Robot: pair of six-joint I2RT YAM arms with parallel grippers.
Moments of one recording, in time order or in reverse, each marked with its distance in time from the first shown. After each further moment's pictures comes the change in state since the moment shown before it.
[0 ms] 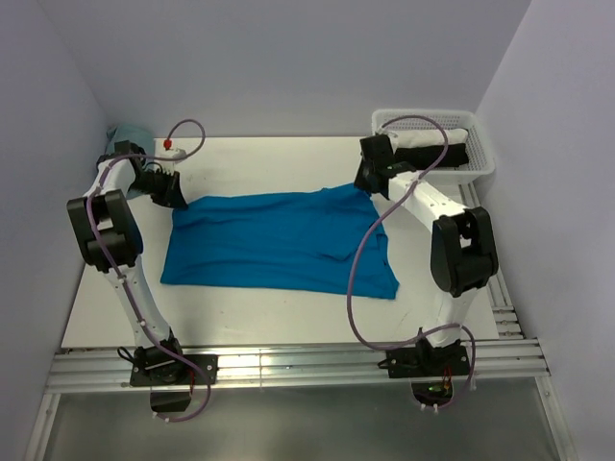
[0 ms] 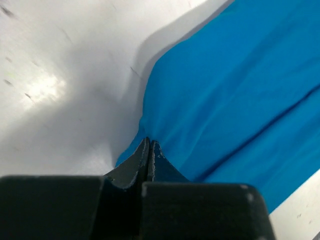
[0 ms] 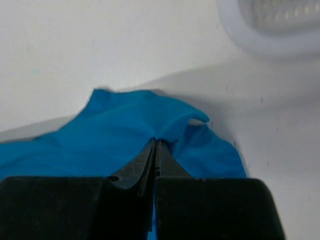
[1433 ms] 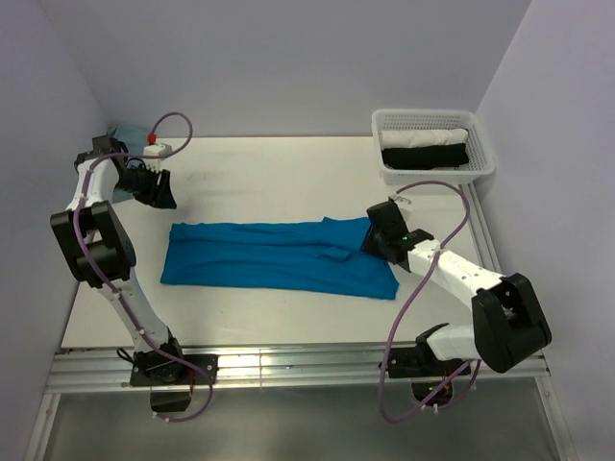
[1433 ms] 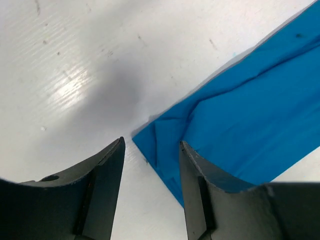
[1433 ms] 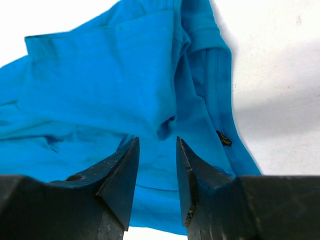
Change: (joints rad) left arm 0.051 -0.199 -0.110 -0.040 -0.069 0.074; right arm 0.144 -0.526 -0.712 0.032 0.045 0.222
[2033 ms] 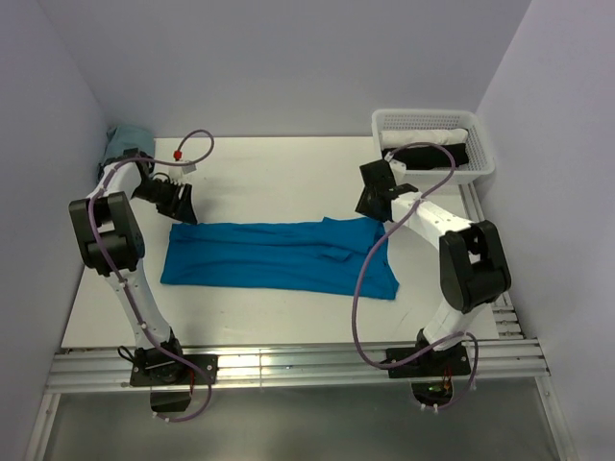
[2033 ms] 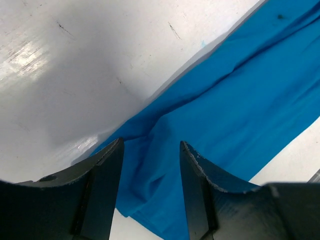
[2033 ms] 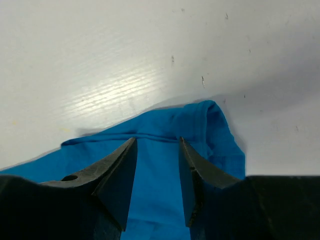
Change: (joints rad) left arm -0.082 0.125 -0.009 -0.071 0.034 -0.020; right arm -0.101 0.355 0.417 -0.064 0.035 -0.071
